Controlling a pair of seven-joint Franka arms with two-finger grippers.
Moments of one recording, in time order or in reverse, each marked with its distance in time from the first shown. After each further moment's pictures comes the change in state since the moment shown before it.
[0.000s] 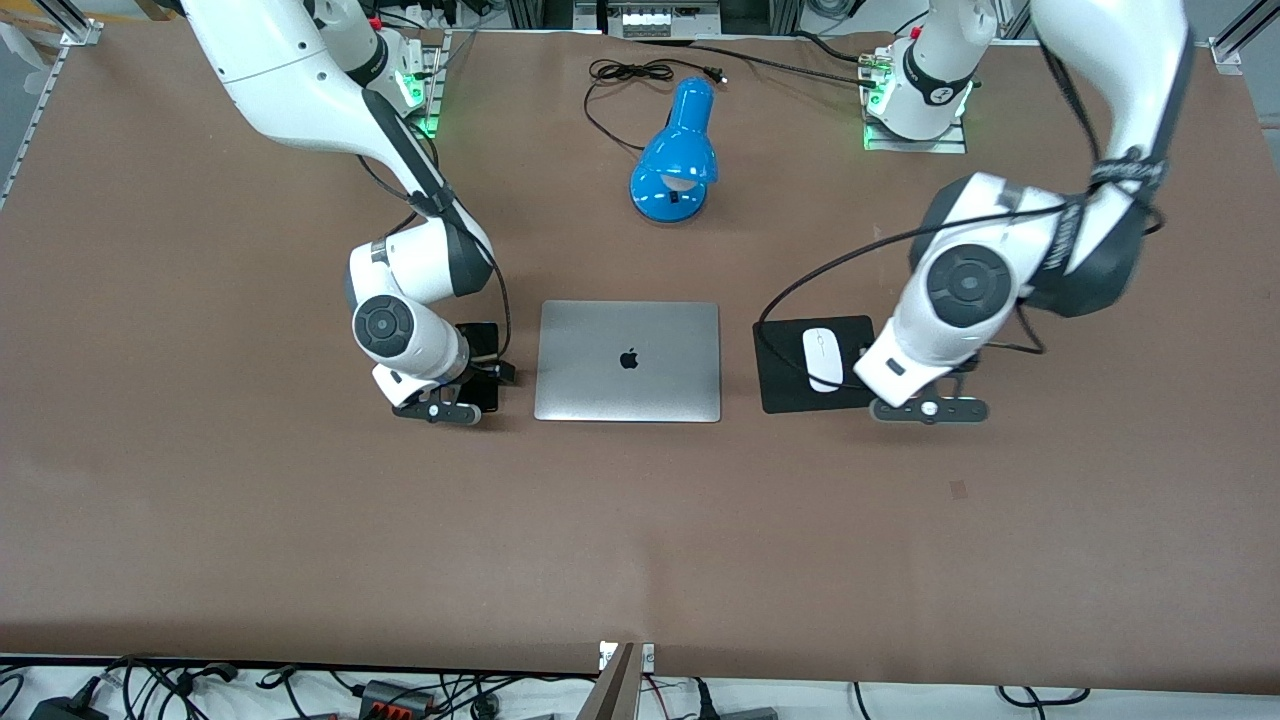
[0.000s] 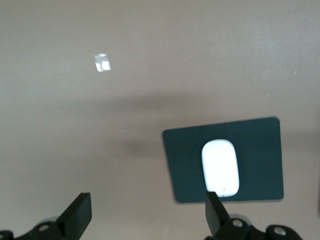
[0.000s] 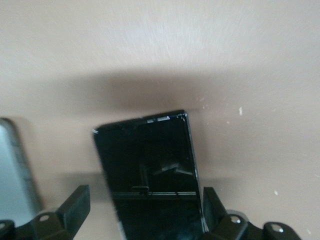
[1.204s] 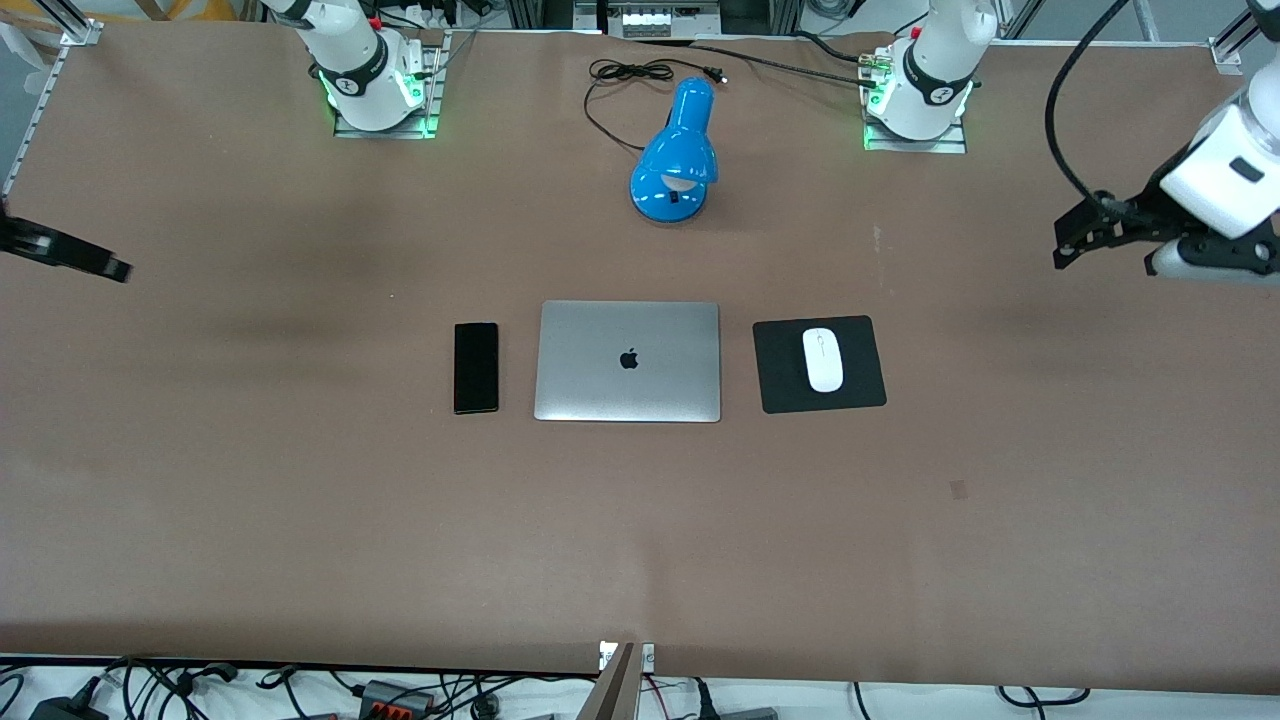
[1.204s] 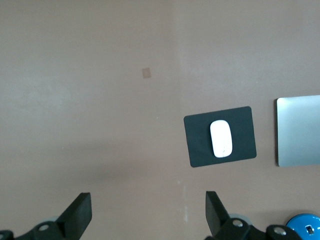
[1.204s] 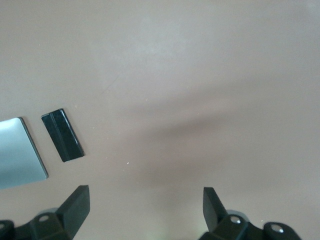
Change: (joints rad) left arm 0.060 -0.452 0.236 -0.106 -0.279 -0.103 0.316; right arm -0.351 -0.490 -0.229 0.269 -0.001 -0.755 -0.394
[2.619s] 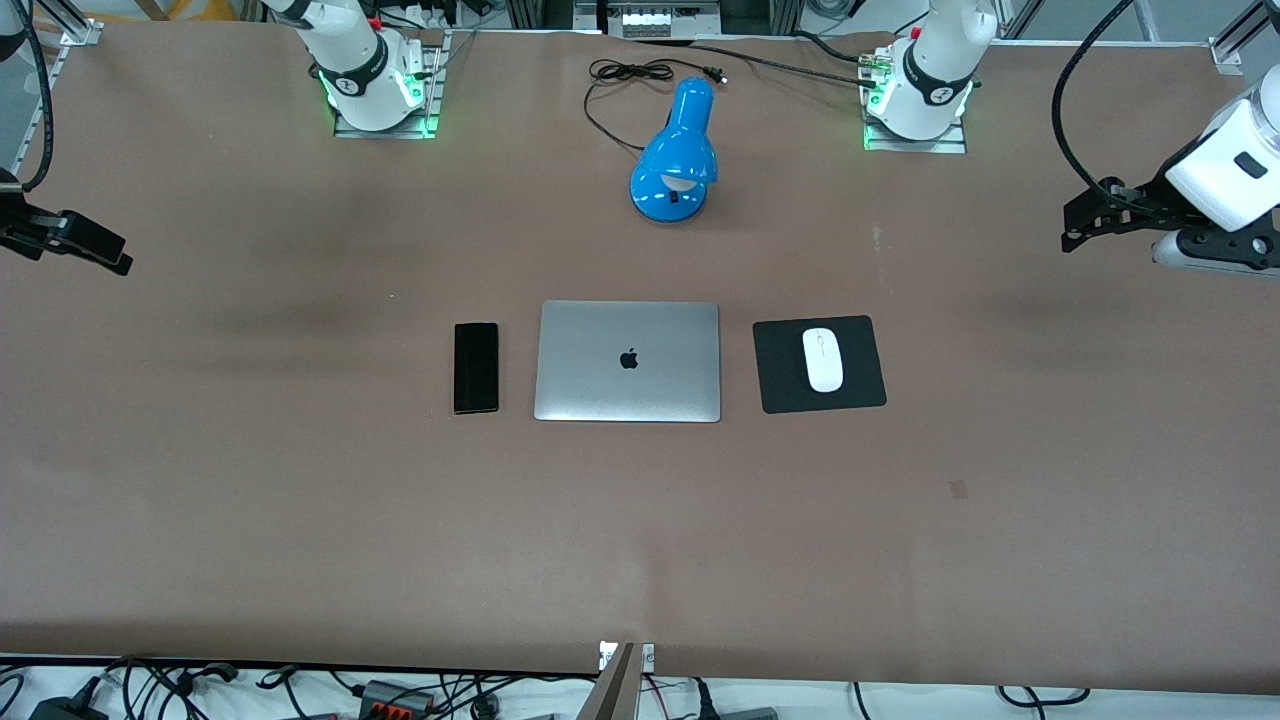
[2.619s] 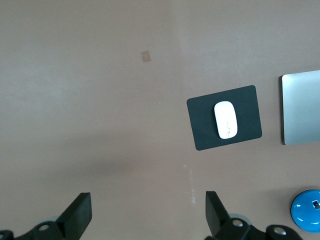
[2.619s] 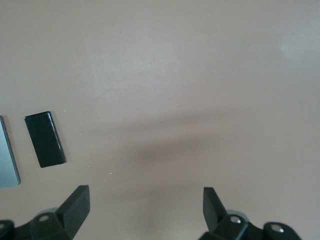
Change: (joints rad) left arm 0.003 0.029 0.015 0.040 0.001 -0.072 0.079; right arm -0.024 -0.089 0.132 -0.097 -0.136 0.090 0.000
